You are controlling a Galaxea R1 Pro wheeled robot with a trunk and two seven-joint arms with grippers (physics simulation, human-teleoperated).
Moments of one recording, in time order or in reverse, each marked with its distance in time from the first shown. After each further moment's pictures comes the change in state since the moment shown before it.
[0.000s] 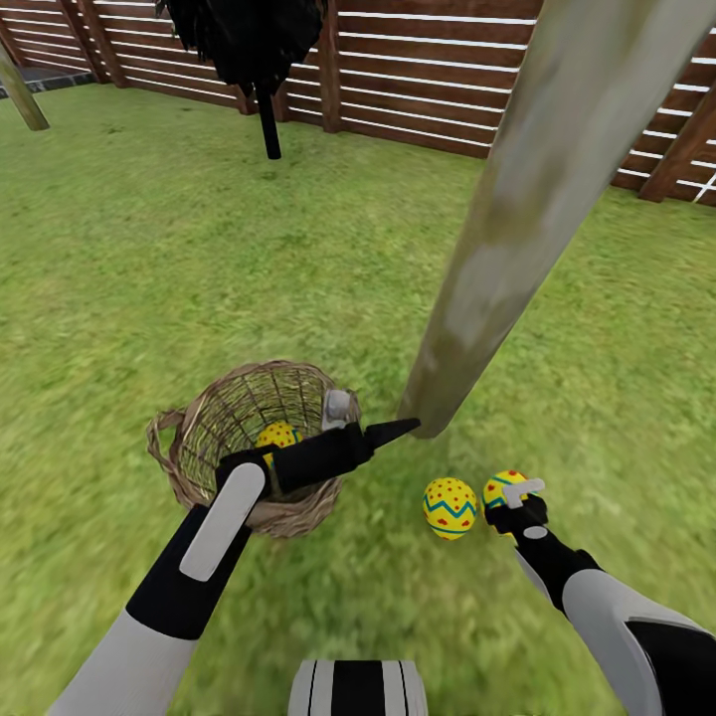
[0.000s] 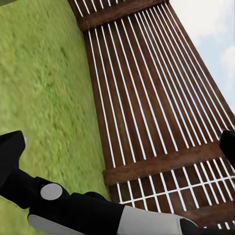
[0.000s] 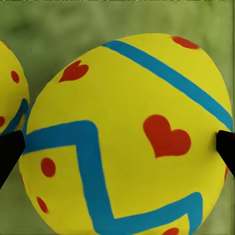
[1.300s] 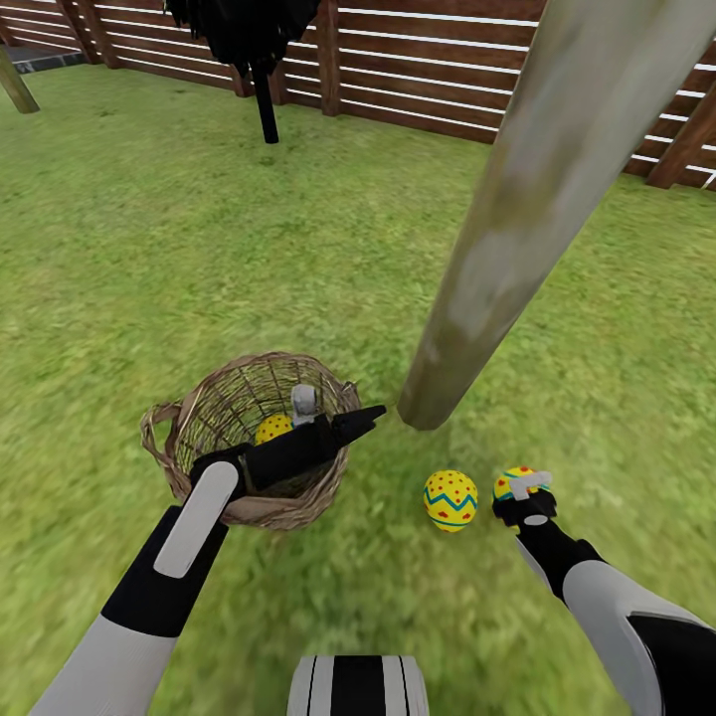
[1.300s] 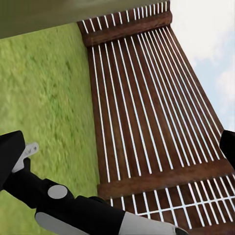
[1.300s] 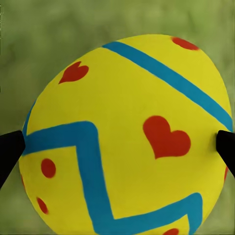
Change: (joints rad) left arm 0.016 0.049 0.081 0.000 0.064 0.005 -0.026; right arm -0.016 -0.004 -0.001 -0.039 -0.006 0.105 -0.053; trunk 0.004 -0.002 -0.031
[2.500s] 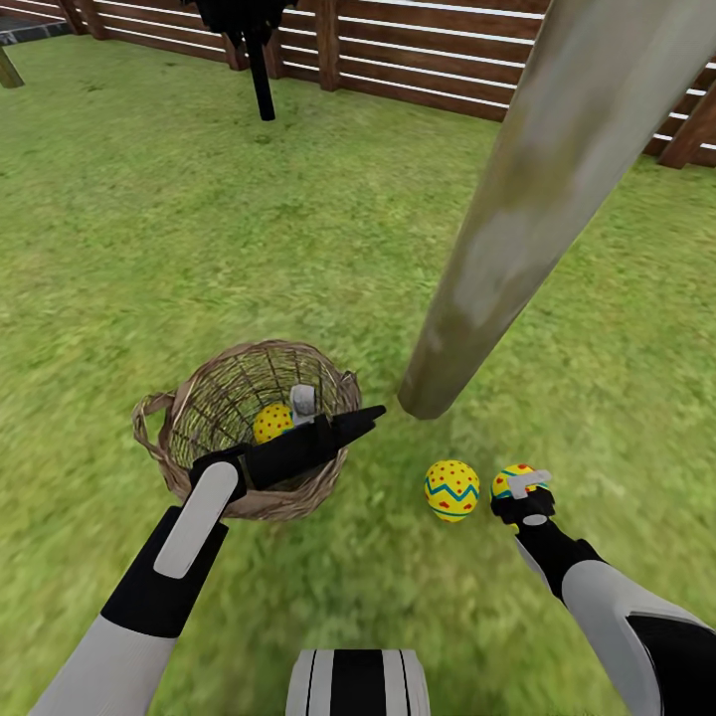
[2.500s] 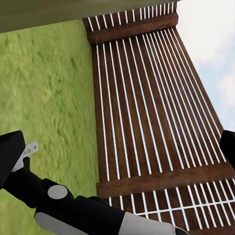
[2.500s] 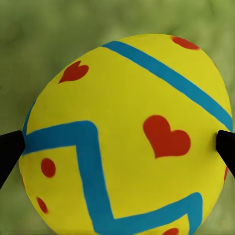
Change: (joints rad) left arm 0.002 0.000 0.000 0.000 0.000 -0.002 -0.002; right arm 0.000 0.002 0.002 -0.003 0.003 -0.020 0.001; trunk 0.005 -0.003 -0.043
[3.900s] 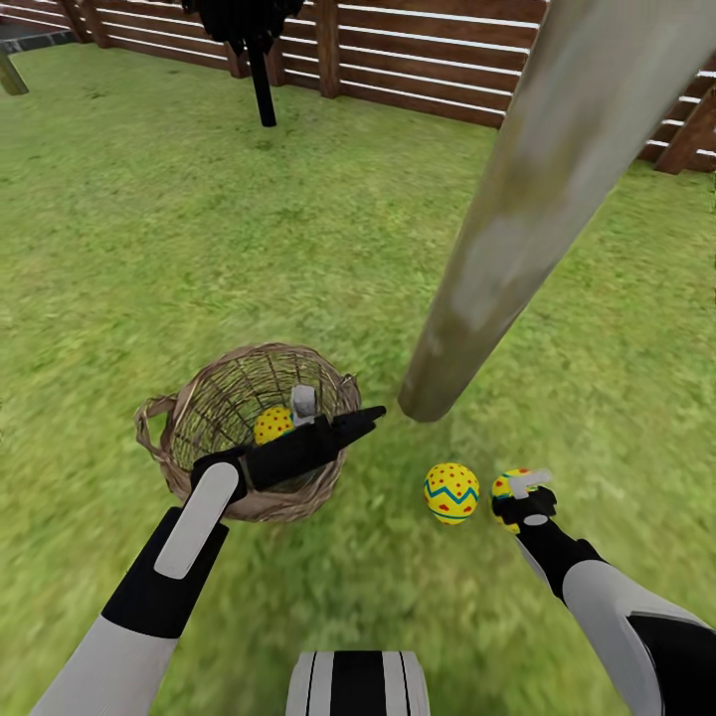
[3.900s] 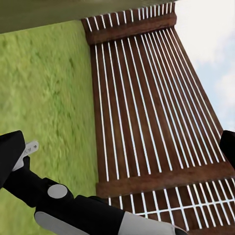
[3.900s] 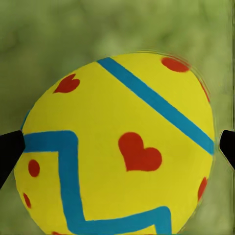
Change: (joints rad) left arm 0.002 -0.002 0.000 0.003 0.002 0.000 0.000; right arm 0.000 -0.002 -0.001 0.000 0.000 0.001 0.000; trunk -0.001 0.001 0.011
